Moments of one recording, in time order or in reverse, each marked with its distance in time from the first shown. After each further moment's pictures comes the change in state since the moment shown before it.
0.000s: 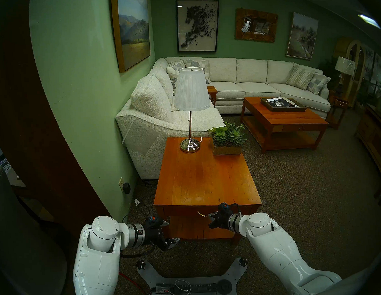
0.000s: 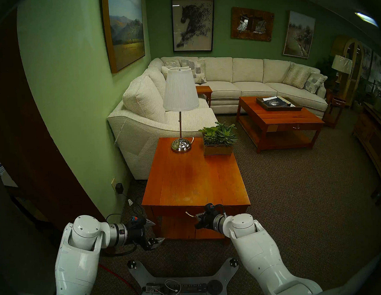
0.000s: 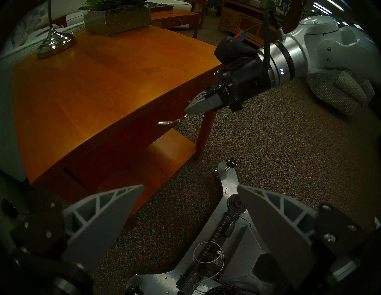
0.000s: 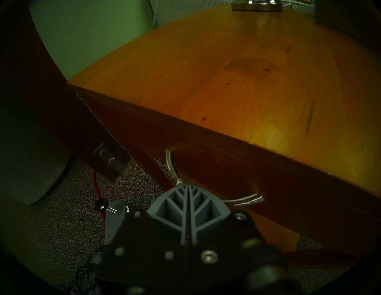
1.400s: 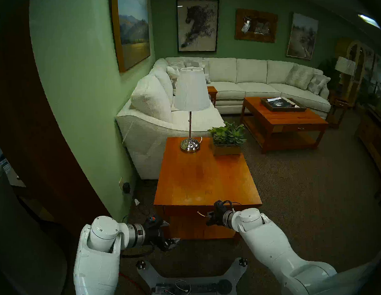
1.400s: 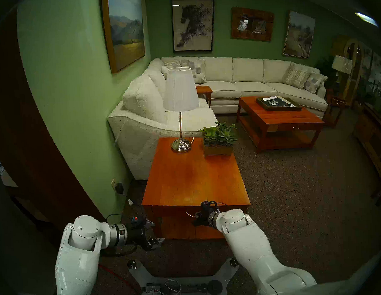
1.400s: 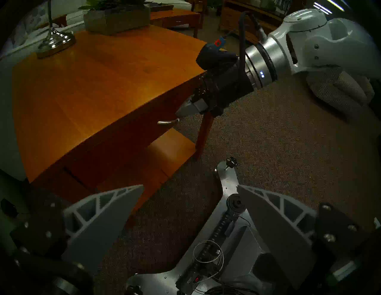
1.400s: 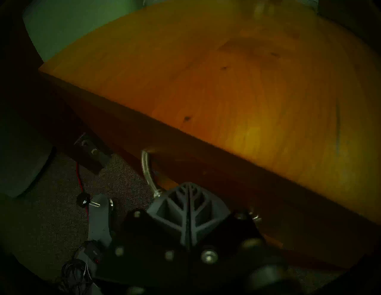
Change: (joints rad) left arm 0.000 -0.008 -0.006 -0.001 0.010 -0.001 -0.008; right arm 0.098 -0.041 -0.048 0.121 -0.072 0.040 -0.092
